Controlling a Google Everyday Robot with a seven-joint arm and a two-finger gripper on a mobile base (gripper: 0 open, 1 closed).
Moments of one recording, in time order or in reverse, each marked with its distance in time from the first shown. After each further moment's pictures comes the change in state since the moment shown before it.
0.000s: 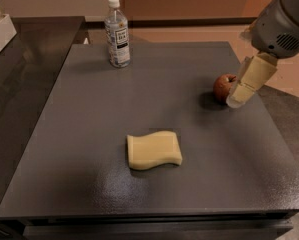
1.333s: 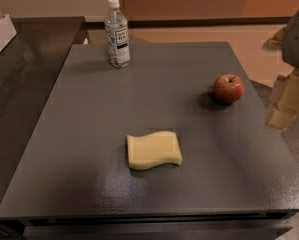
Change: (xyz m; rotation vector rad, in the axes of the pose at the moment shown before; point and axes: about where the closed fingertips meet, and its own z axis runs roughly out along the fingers) arm 0.036 0.052 -0.040 -0.023 0.151 -0.078
